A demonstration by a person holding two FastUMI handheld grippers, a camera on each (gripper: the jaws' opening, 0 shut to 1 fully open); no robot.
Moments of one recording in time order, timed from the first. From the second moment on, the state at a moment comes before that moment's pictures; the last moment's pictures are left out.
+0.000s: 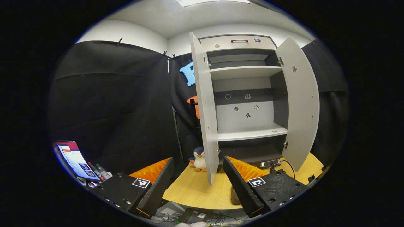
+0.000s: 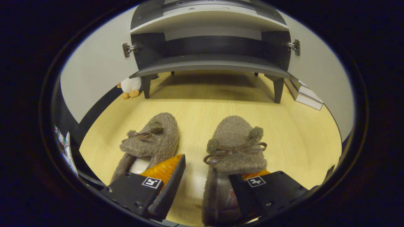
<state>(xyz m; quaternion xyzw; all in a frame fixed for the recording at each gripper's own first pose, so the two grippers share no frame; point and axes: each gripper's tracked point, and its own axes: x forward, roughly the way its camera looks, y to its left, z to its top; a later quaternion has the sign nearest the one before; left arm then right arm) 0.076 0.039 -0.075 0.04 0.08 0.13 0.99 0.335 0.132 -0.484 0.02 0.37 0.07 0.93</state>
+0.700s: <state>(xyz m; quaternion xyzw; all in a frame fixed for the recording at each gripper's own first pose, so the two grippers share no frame) 0.085 0.026 -0.073 0.03 0.07 0.10 0.99 0.346 0.113 -0.435 0.02 0.36 0.07 0.93</state>
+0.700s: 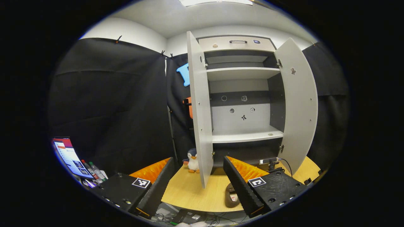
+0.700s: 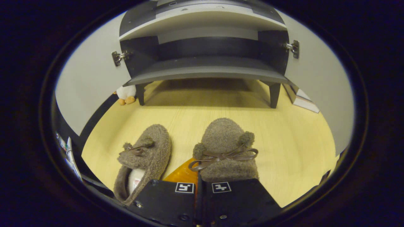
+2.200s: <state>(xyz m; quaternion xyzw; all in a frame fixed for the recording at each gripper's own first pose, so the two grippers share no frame) 0.080 0.032 -0.090 0.01 0.07 0.17 0.98 0.634 0.125 -0.077 -0.04 0.22 0.07 0.97</state>
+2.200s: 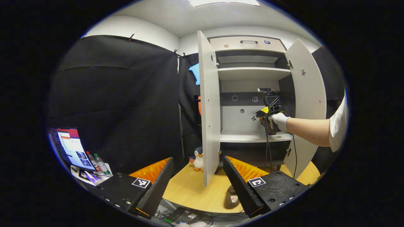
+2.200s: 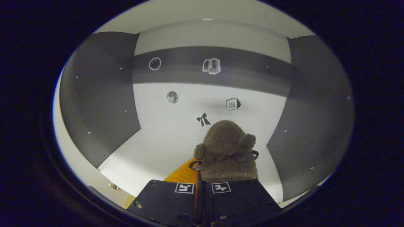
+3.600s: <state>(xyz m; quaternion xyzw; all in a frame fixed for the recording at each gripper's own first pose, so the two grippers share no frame) 0.090 0.052 -0.079 0.01 0.04 0.10 0.99 0.460 0.107 0.007 0.01 0.13 0.07 0.99</state>
